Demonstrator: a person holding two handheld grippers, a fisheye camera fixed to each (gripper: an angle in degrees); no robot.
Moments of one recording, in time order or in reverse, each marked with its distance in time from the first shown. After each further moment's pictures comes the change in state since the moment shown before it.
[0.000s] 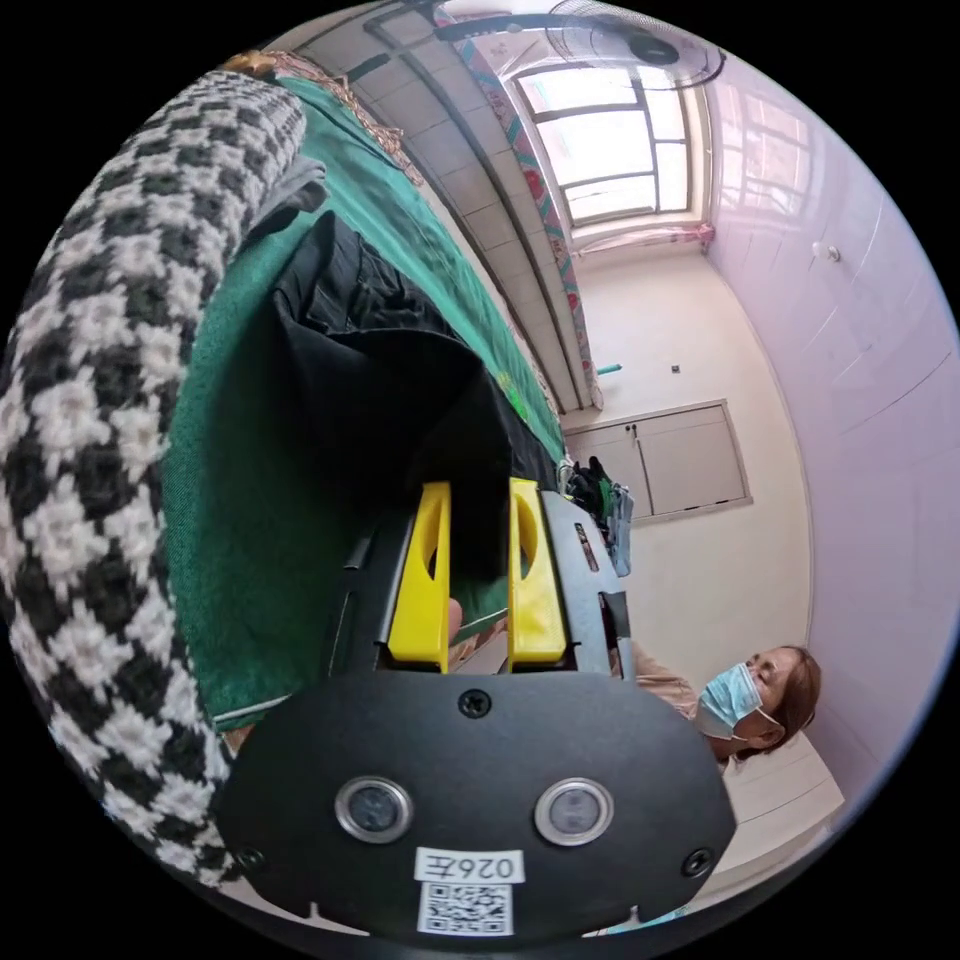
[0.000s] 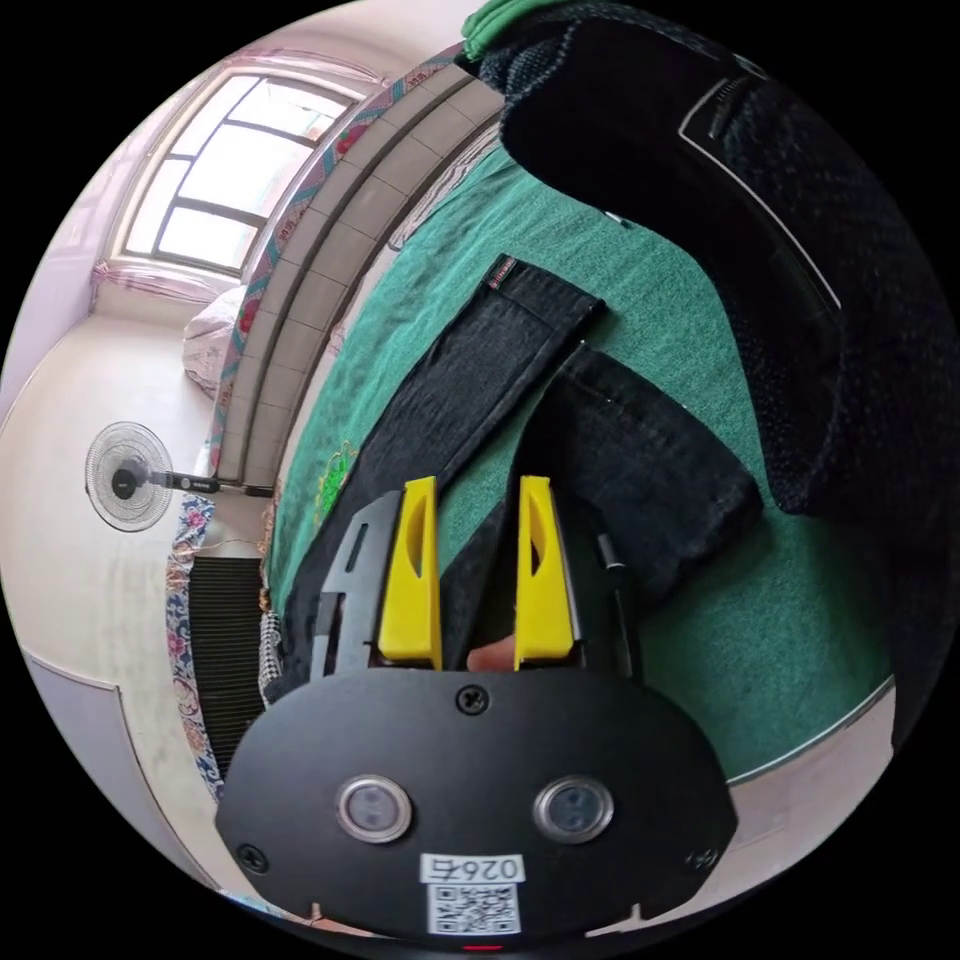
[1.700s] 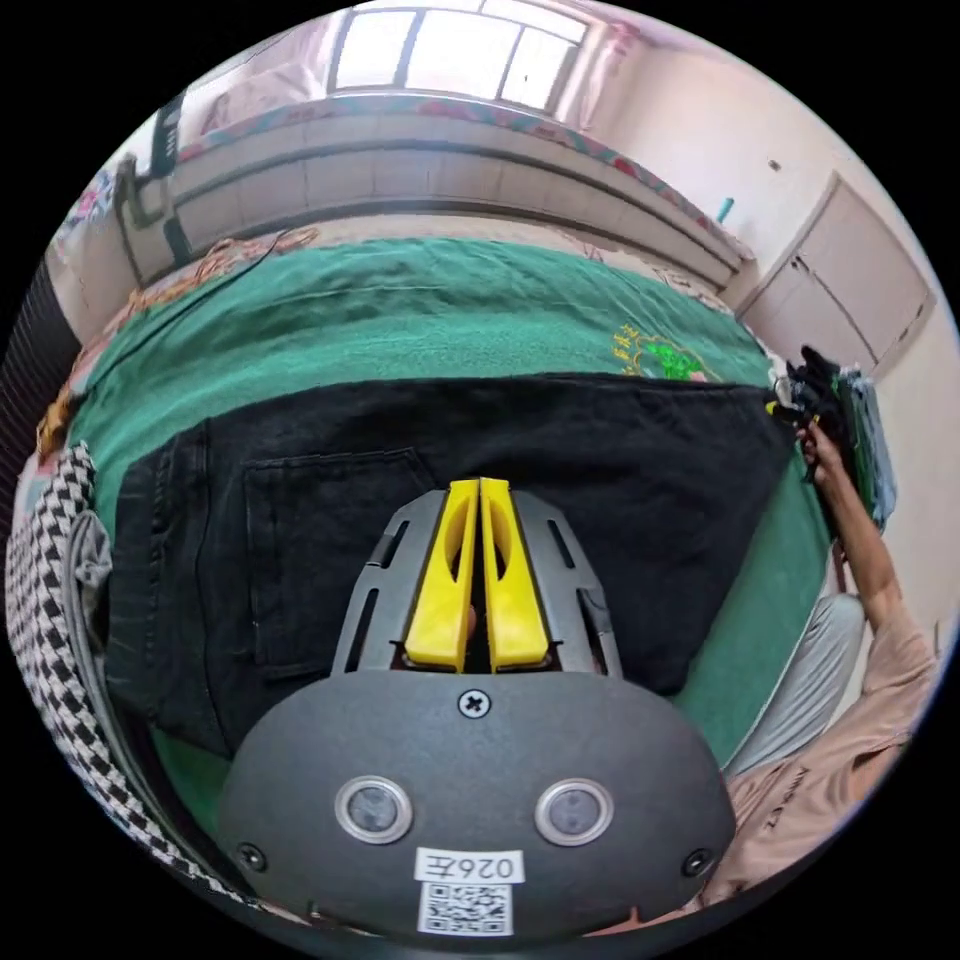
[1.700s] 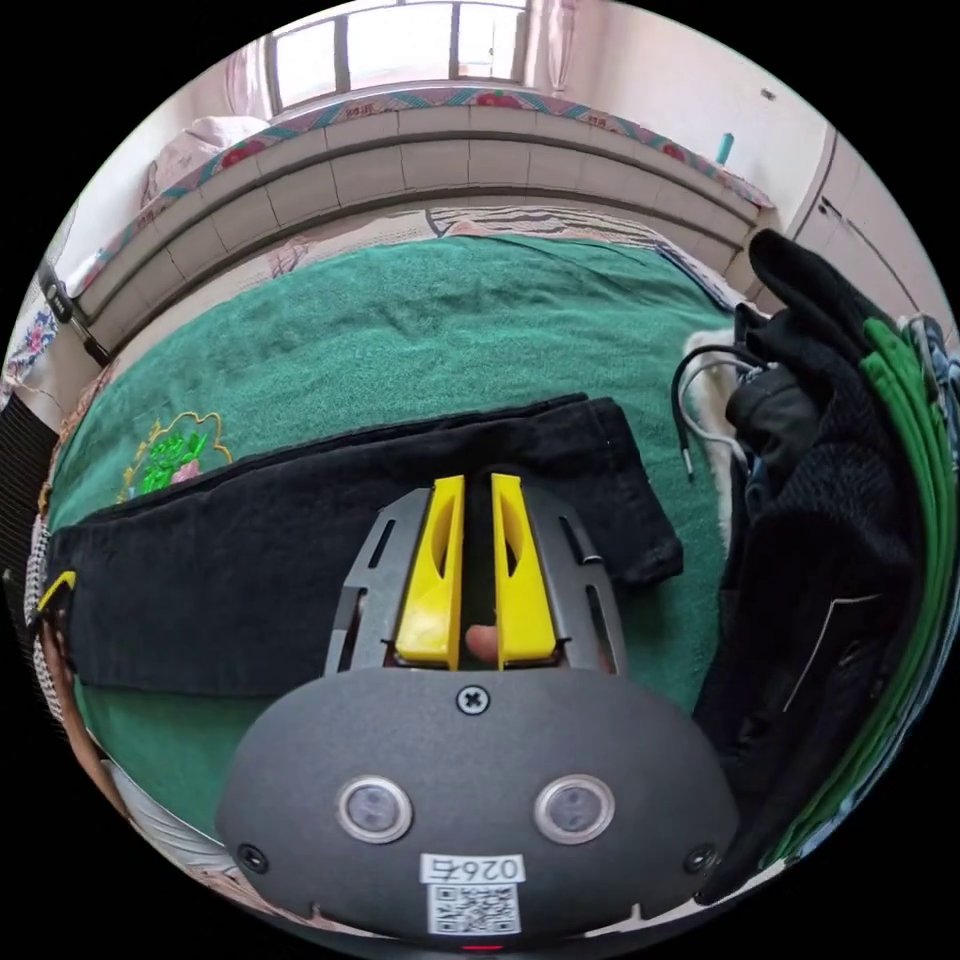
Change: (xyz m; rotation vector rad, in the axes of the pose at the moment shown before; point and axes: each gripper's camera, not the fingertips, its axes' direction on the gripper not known) left arm 0.331 -0.285 0.212 -0.074 -0.685 0.418; right arm -0.171 -0.012 0.260 0.104 0.607 -0.488
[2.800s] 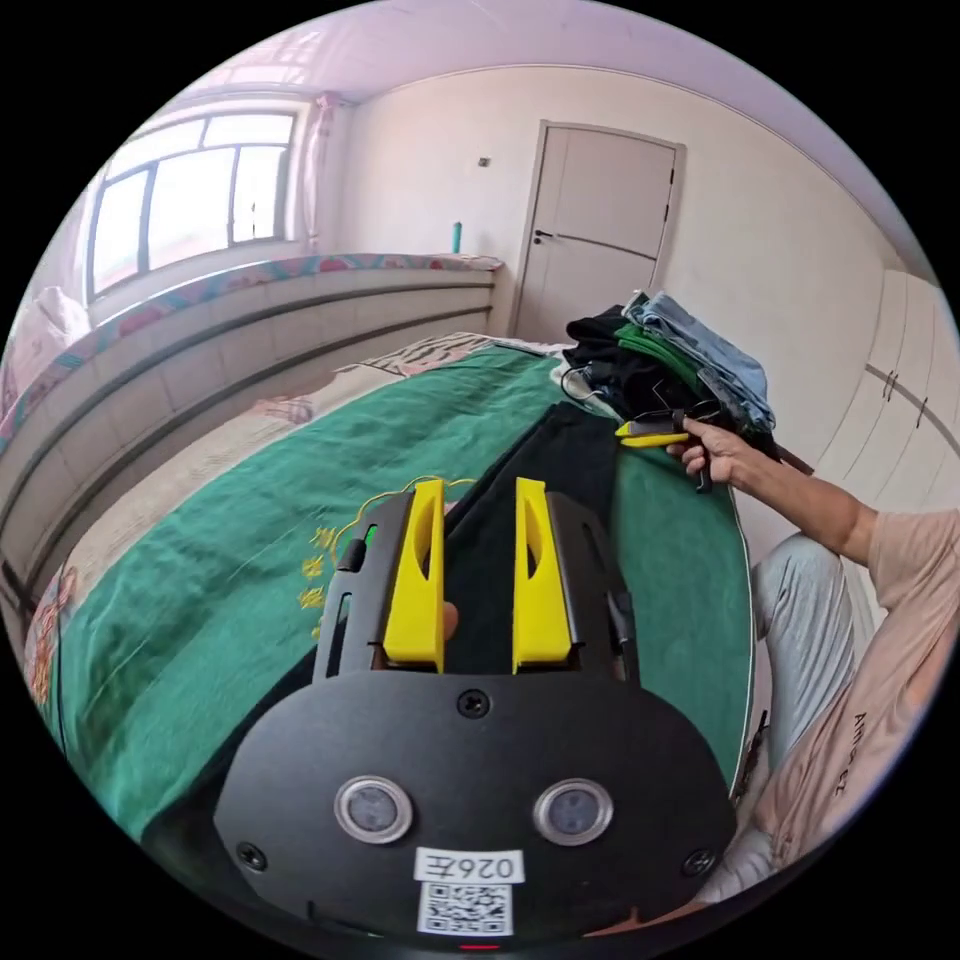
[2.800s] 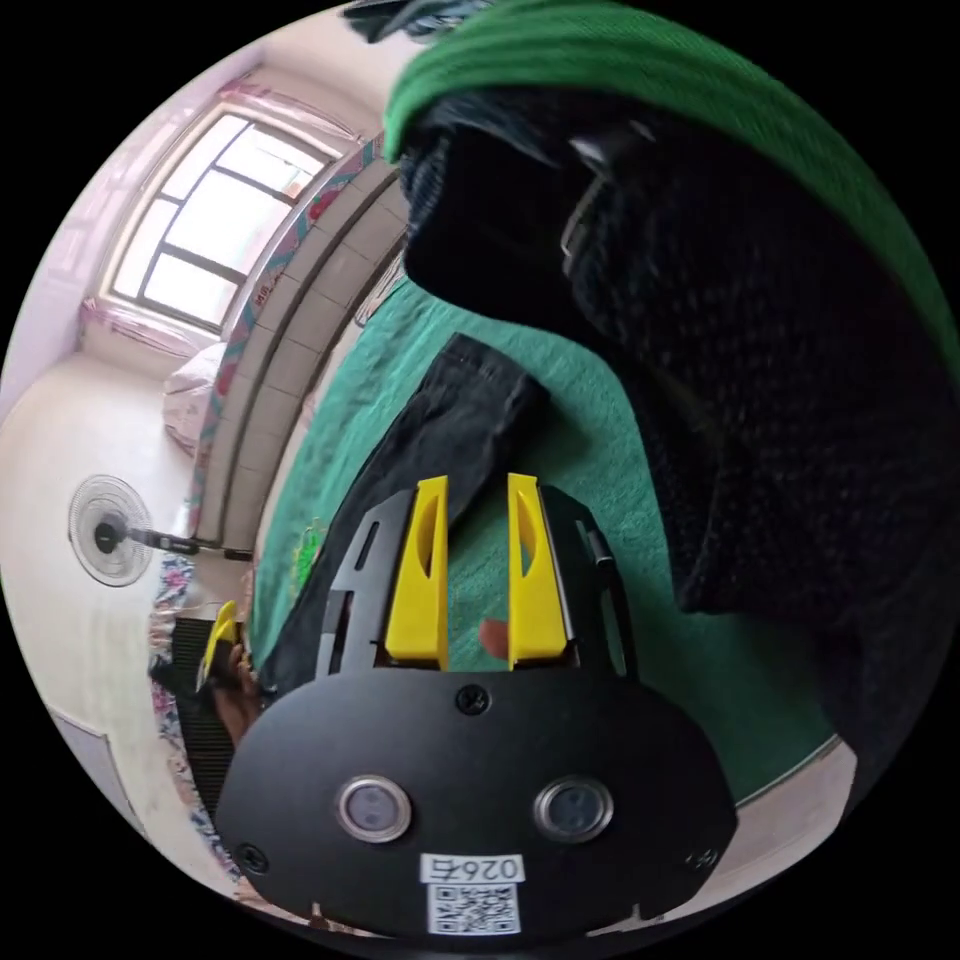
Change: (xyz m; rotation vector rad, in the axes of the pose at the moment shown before) left arm 0.351 -0.353 -0.058 0.224 0.314 0.650; right arm 0.232 0.014 -0.055 0.048 -0.537 0.609
